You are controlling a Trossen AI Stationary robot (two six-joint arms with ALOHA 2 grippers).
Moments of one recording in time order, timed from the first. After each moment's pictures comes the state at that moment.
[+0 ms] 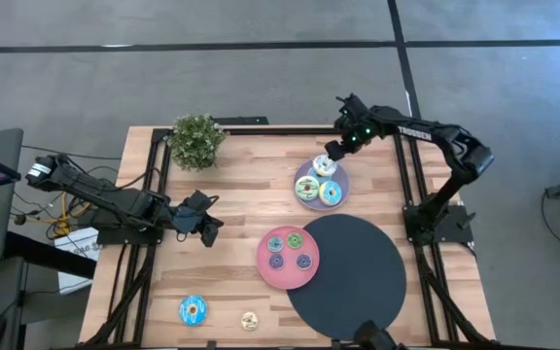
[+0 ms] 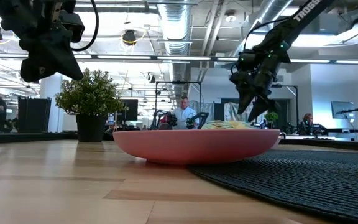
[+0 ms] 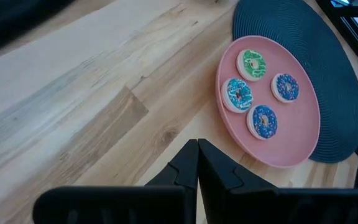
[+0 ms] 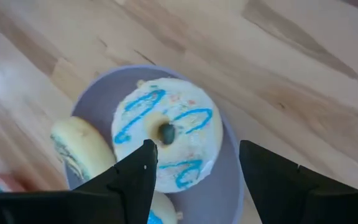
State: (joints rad) left arm -0.30 0.90 0.56 -0.43 -0.35 -1.04; right arm -0.81 1.64 1.09 -0.66 -0.37 0.19
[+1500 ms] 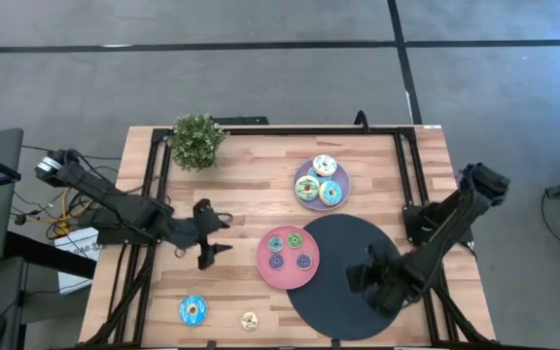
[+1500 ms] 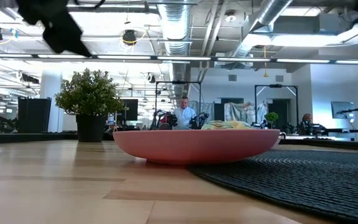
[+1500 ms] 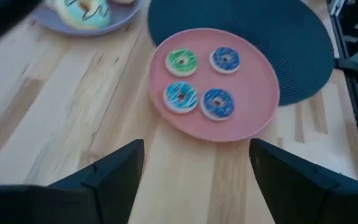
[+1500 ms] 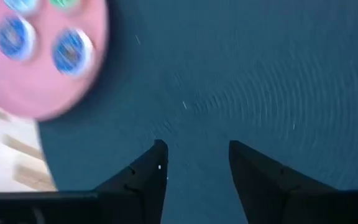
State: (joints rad) left arm -0.45 1.03 0.72 -0.40 -0.39 -0.54; right arm 0.84 1.55 1.11 -1.07 0.33 2.13
